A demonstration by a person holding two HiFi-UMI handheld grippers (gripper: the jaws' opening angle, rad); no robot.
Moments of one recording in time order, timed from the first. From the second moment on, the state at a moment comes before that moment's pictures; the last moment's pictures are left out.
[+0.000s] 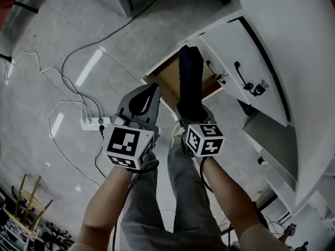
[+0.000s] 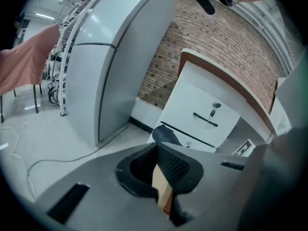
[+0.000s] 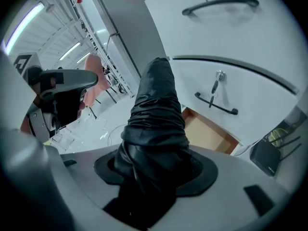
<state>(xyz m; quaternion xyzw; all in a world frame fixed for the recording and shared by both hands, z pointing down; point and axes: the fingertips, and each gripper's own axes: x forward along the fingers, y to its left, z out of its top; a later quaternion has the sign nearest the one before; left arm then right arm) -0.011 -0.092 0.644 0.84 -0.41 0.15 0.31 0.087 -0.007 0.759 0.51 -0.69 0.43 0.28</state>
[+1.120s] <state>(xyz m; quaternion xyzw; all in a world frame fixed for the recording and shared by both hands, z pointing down) 0.002 -0.080 0.872 0.82 -0.38 0.22 0.36 0.133 -0.025 1.014 0.54 -0.59 0.52 0.31</state>
